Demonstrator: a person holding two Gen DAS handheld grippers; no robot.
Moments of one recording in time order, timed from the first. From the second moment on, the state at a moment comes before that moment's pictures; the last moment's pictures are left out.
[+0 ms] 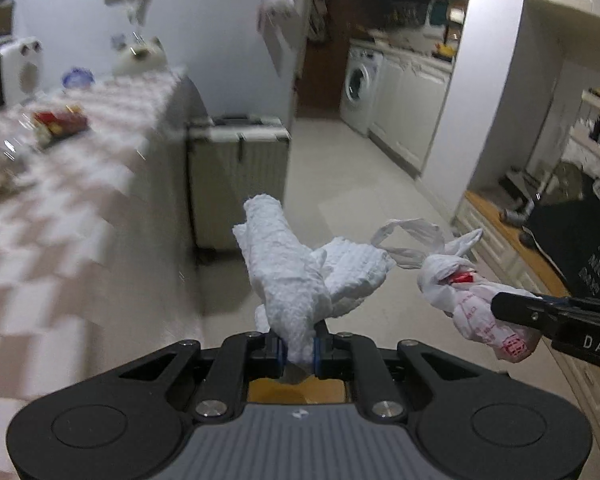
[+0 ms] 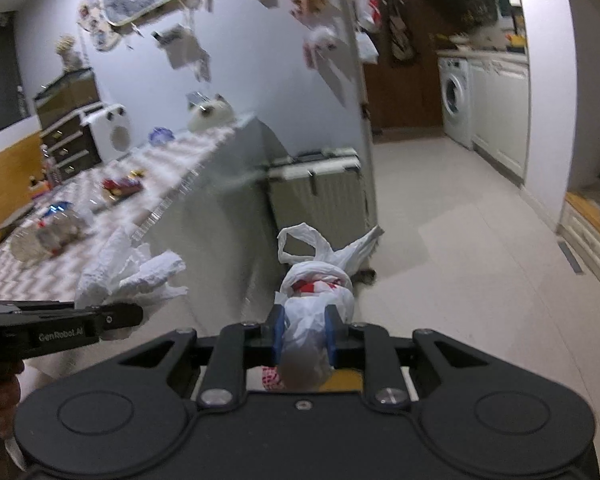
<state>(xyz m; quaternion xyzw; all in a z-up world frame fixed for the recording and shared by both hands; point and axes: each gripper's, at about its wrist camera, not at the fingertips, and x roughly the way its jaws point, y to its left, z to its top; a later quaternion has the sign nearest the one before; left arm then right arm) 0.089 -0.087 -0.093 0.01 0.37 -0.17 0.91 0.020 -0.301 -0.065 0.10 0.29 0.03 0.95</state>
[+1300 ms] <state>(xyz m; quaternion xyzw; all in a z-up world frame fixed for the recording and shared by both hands) 0.279 -0.129 -0.434 -0.03 0.63 -0.11 0.77 0.208 -0.322 -0.402 0.22 0.54 -0.01 0.81</state>
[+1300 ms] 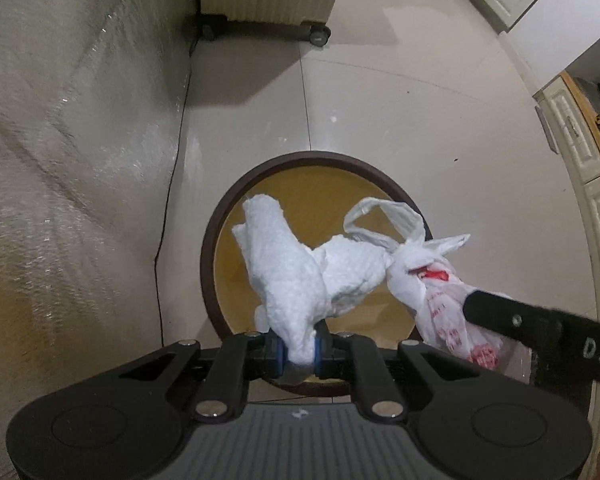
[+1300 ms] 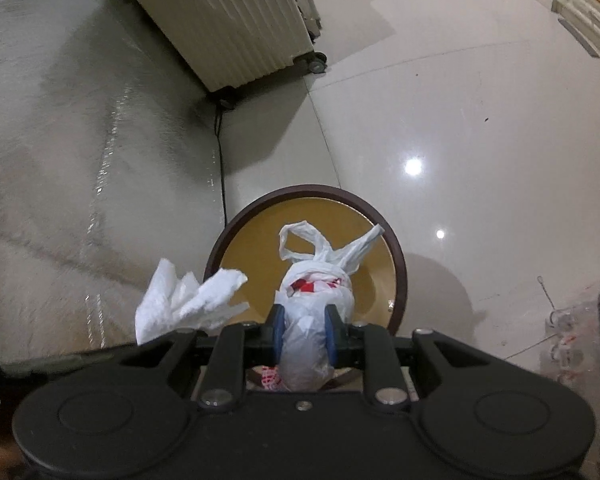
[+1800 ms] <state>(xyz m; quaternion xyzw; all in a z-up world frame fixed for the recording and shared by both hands) 0.303 -0.146 -0.447 0.00 0.62 -0.10 0.78 0.248 -0.338 -0.419 0.23 0.53 -0.03 0.81</state>
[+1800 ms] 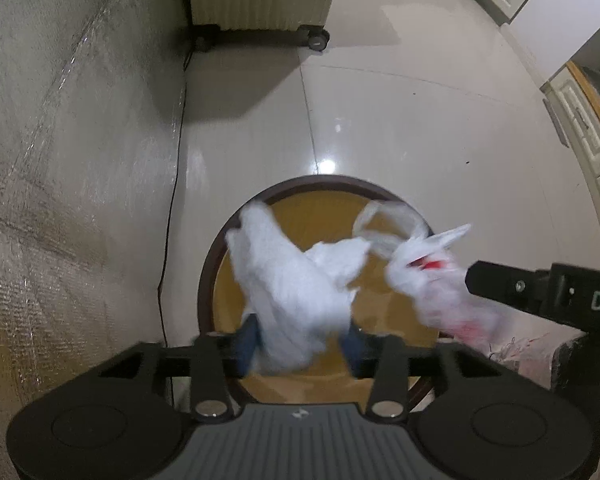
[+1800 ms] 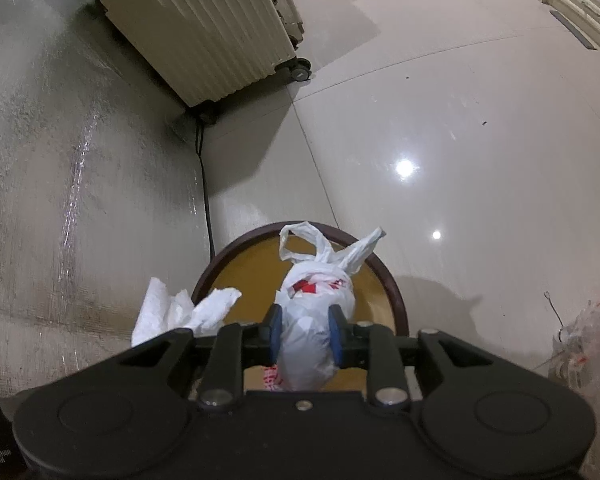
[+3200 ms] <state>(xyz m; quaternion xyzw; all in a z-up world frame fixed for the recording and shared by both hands) 0.247 -0.108 -0.386 0.04 0.62 -0.04 0.78 0.189 -0.338 -0.390 0.10 0.57 -0.05 0.82</state>
